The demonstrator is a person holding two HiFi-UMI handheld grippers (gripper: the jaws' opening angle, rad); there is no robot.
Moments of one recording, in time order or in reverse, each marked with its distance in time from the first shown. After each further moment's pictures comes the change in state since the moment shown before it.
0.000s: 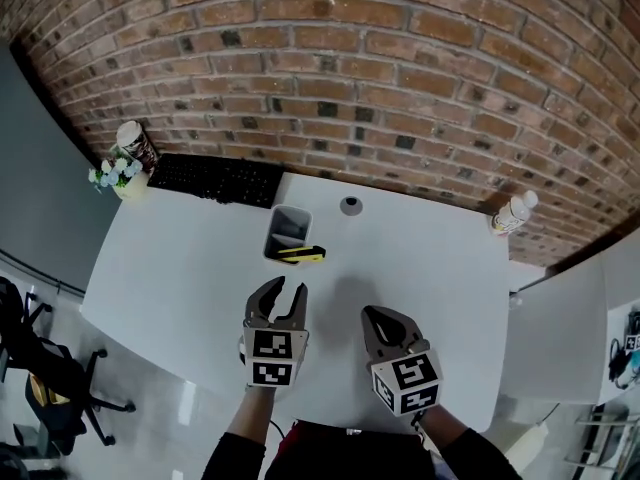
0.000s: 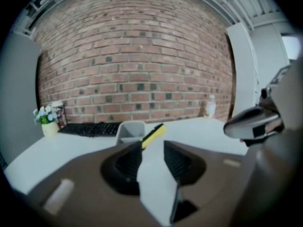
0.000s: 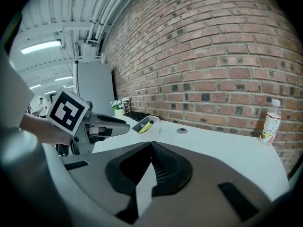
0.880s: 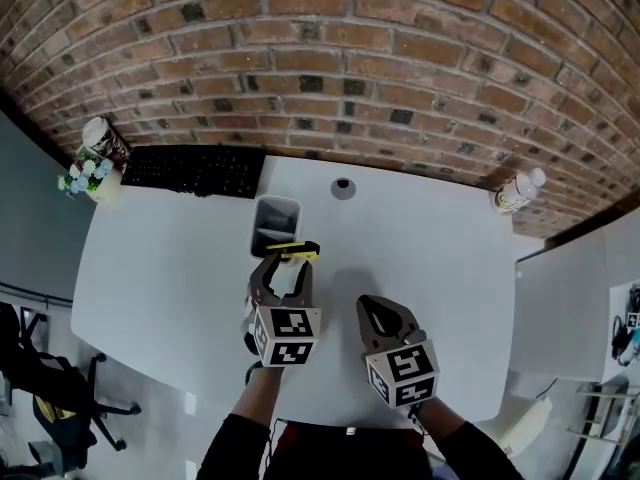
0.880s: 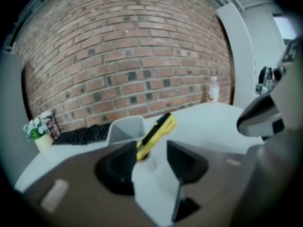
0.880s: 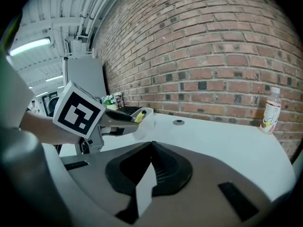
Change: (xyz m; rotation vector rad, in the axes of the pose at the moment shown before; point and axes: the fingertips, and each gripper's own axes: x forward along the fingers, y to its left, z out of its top) left arm 0.068 0.003 -0.013 0.151 0.072 0.008; right arm 0.036 -0.013 -0.023 0.061 0.059 -0.057
